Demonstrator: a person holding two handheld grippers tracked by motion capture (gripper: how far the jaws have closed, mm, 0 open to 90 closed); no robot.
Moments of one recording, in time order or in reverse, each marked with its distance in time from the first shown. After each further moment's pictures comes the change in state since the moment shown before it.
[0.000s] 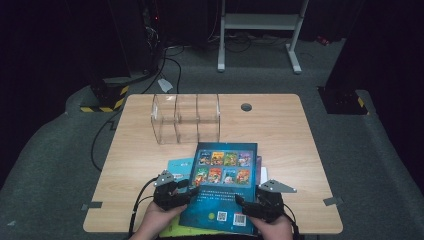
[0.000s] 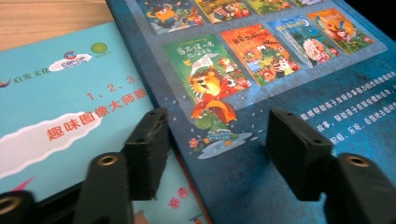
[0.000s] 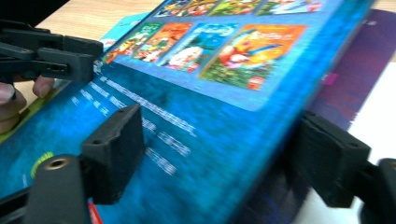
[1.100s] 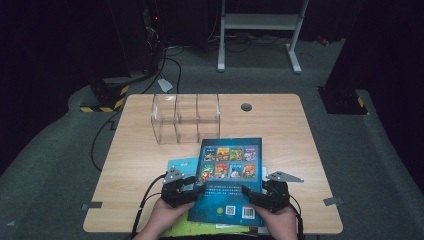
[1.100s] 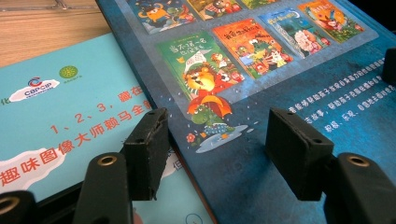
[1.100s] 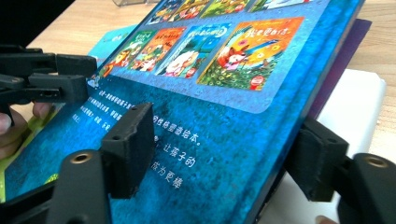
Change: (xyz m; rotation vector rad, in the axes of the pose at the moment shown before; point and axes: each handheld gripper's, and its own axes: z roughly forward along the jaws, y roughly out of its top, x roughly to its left) left arm -0.011 0.010 0.017 -0.007 0.019 0.045; right arm -0.025 0.015 -0.001 0.010 0.001 0.081
